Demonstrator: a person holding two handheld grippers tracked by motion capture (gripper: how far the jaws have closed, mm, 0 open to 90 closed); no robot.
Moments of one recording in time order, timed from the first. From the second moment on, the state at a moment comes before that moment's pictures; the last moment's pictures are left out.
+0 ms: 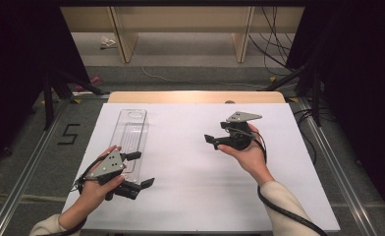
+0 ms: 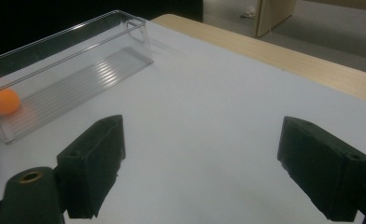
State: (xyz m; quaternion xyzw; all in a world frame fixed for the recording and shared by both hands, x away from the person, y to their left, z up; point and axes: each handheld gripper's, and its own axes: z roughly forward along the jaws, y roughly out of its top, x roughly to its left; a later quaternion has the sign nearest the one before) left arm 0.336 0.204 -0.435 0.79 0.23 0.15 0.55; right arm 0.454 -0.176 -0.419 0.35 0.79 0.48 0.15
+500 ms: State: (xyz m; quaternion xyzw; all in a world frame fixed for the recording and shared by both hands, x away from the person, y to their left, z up) left arm 0.336 0.205 -0.434 0.79 0.23 0.15 0.55; right arm 0.436 -0.207 -0.417 0.37 0.77 0.49 0.16
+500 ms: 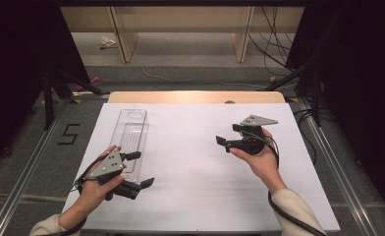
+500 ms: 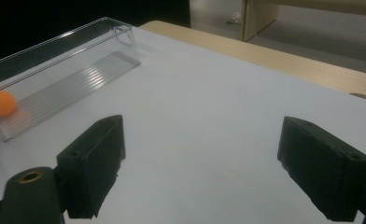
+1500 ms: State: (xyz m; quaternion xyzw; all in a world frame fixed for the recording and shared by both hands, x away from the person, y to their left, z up) left arm 0.336 0.205 -0.434 0.79 0.23 0.15 0.55; right arm 0.403 -0.252 -0.417 0.40 0.75 0.49 0.18
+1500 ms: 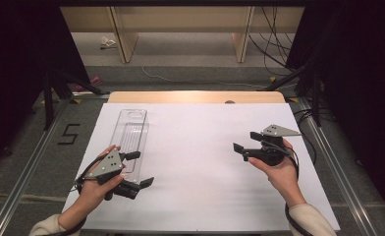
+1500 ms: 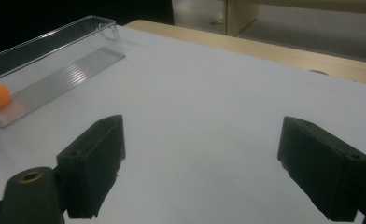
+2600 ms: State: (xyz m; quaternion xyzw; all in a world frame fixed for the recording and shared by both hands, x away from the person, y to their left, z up) left arm 0.336 0.207 -0.434 0.79 0.23 0.15 0.55; right arm 0.369 -0.281 -0.422 0.42 0.75 0.48 0.18
